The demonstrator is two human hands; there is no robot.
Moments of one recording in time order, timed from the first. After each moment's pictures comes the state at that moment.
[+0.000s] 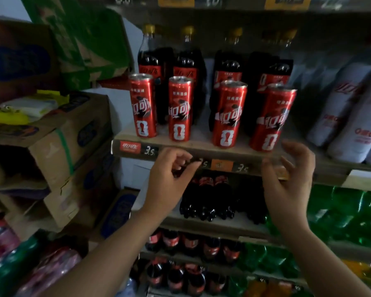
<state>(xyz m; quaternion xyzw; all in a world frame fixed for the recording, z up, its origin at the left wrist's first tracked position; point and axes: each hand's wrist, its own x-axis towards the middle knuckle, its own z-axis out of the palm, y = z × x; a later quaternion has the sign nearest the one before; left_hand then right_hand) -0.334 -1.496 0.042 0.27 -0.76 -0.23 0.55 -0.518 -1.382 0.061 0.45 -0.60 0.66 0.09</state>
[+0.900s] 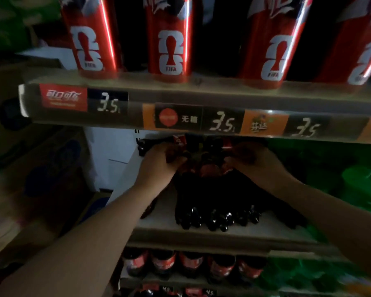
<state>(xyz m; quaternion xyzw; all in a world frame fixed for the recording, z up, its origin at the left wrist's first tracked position) -0.388 -1.661 -0.102 0.37 -0.83 -0.24 0.34 -0.590 -1.536 -0.075 0.55 -0.72 0.40 -0.12</state>
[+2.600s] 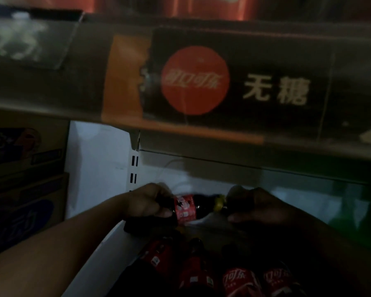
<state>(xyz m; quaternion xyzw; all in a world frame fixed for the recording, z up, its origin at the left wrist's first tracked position) -0.416 -1.848 -0.108 0.32 -0.86 -0.33 0.22 -0.686 -1.724 -0.102 0.70 -0.55 0.38 -0.23</state>
